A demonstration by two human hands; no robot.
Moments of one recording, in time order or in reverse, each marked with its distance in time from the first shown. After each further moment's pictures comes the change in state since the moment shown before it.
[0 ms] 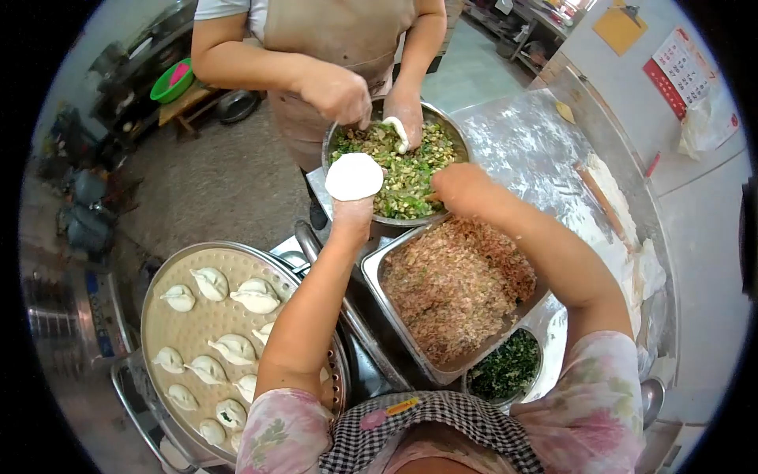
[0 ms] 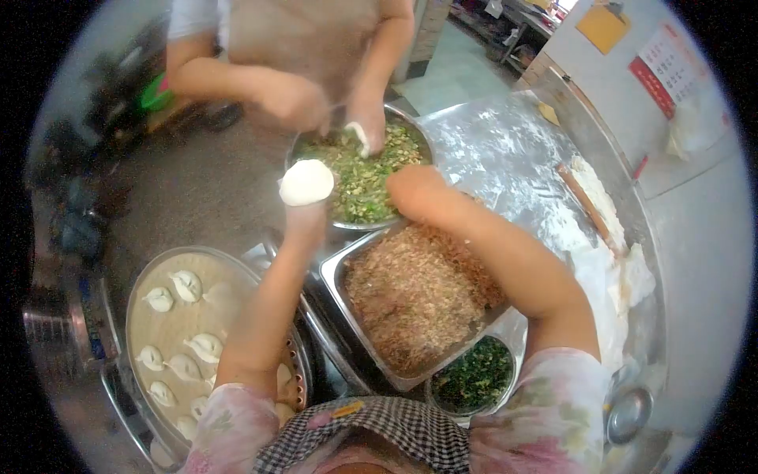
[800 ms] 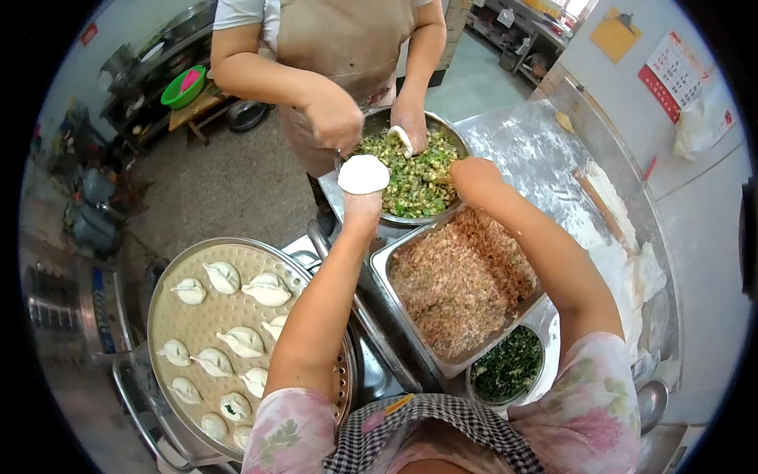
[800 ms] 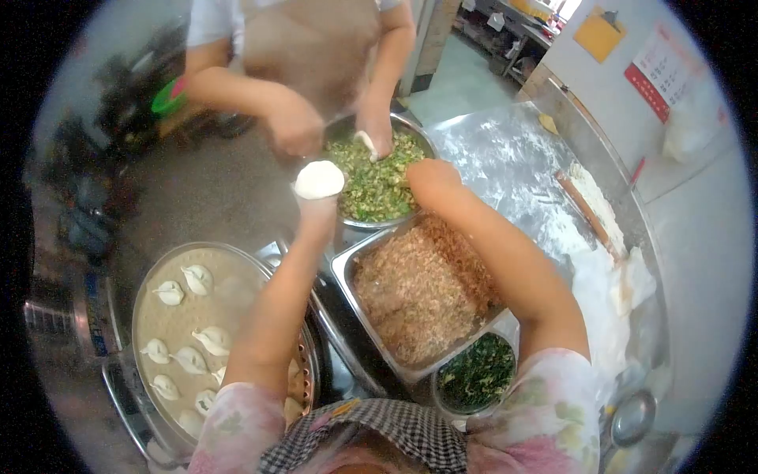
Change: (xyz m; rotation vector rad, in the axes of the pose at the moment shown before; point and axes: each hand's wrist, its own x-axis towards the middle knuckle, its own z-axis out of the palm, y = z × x) left_hand 0.005 -0.004 0.000 0.105 0.072 0.008; right_hand -0.012 -0.001 -0.010 0.020 0.124 0.146
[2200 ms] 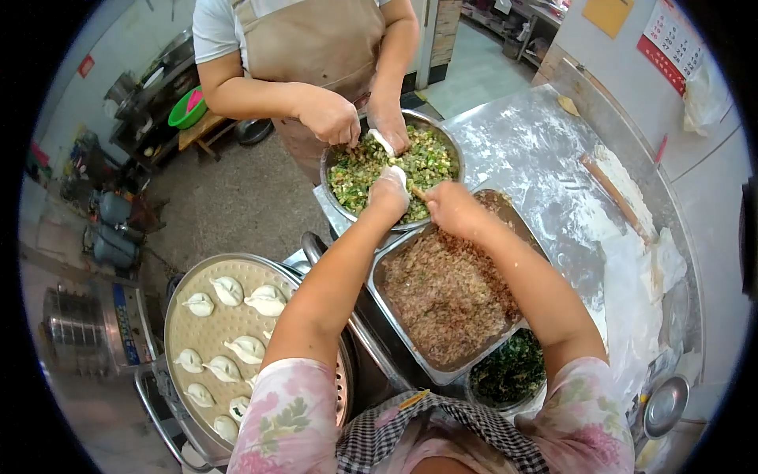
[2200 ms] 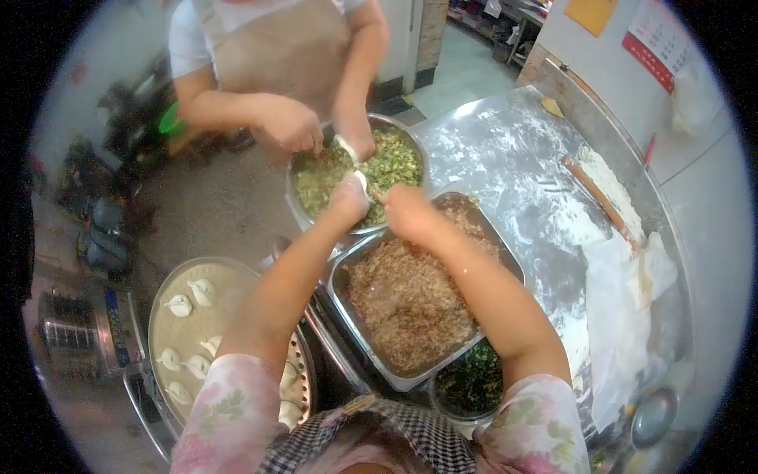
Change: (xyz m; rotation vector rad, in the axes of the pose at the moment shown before) left_hand 0.026 -0.011 0.063 1.244 -0.428 0.012; right_hand -0.011 0.002 0.068 0.694 0.177 -0.047
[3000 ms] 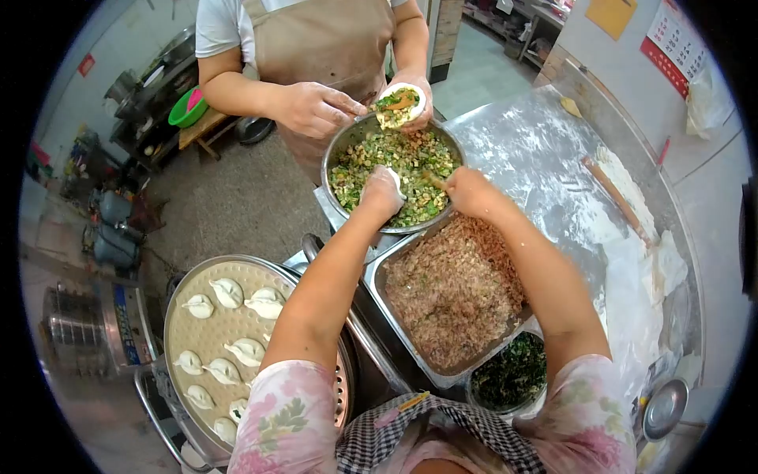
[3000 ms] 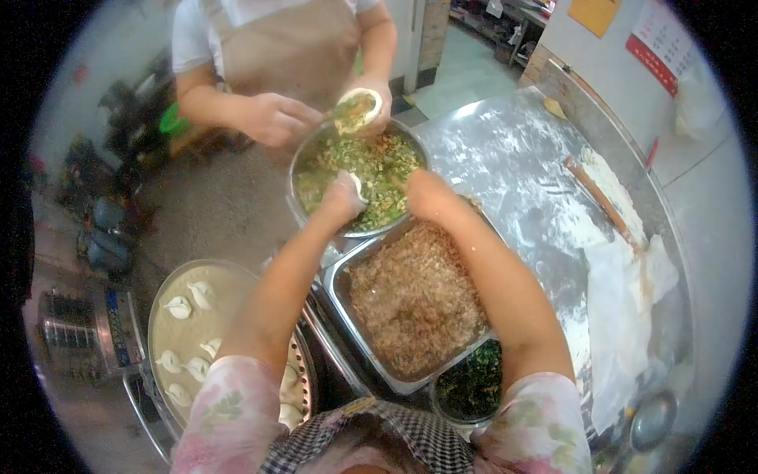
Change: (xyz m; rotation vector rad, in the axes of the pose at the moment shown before) left_hand 0.012 -0.025 0.004 -0.065 0.032 0.031; right_hand 0.023 0.011 -0.029 -0.104 -0.143 0.277
